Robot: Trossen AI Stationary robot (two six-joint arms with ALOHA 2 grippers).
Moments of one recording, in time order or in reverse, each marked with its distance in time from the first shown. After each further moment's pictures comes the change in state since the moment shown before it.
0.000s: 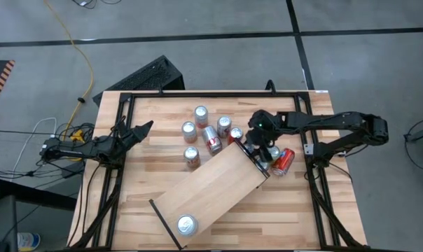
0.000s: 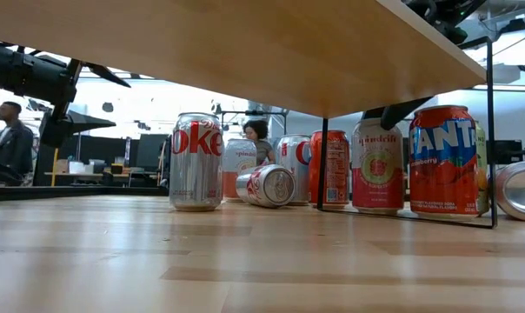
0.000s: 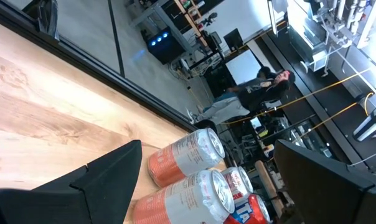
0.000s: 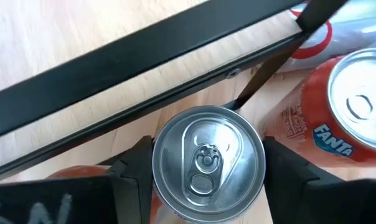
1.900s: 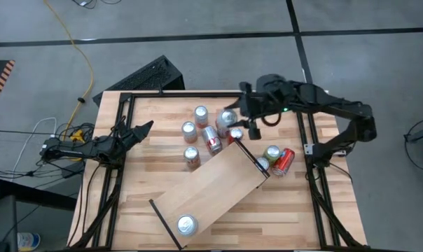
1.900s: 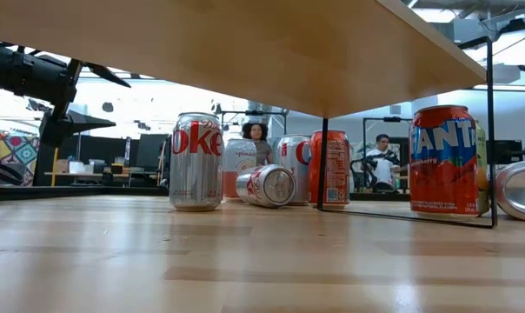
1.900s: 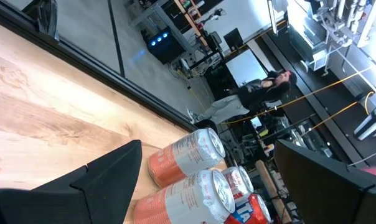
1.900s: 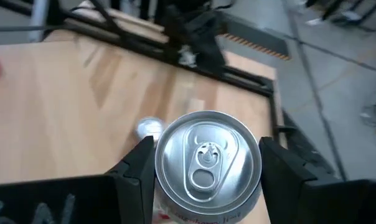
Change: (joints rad) left arm 0.000 0.000 0.000 -0.001 0.001 0.004; right arm 0.115 0.159 0.893 -0.244 0.178 -0.045
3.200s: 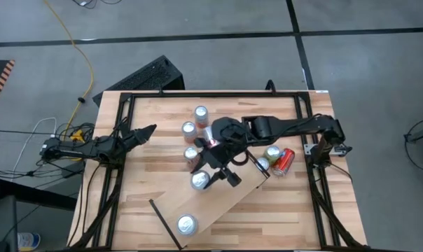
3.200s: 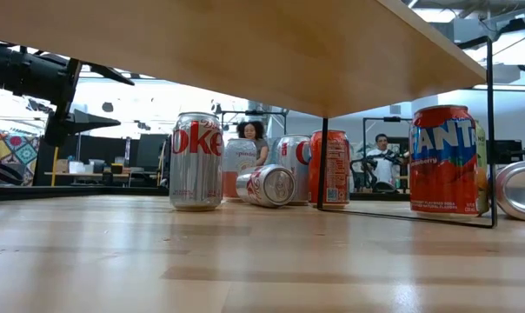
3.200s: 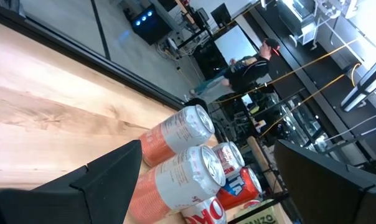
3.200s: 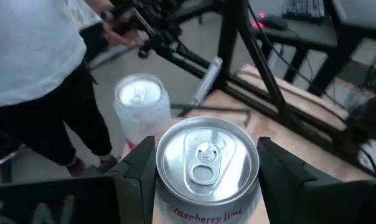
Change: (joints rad) left arm 0.000 0.000 0.000 -0.014 0.112 0.016; right arm 0.267 0.372 0.205 0.222 -0.409 0.085
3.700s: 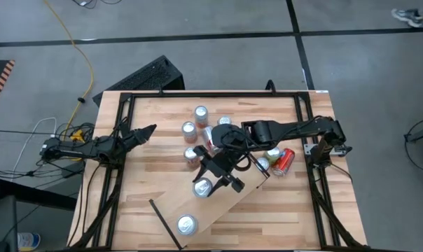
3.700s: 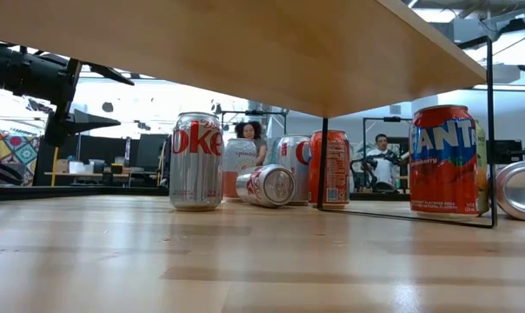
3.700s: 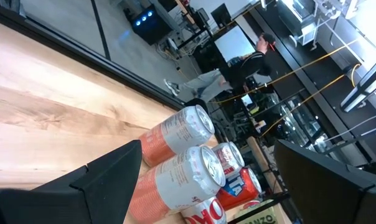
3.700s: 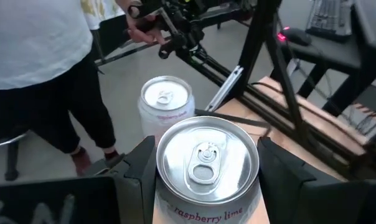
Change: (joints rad) left arm 0.000 0.000 0.000 0.000 0.000 -0.002; right arm 0.035 0.001 -0.020 -0.005 -0.038 -0.083
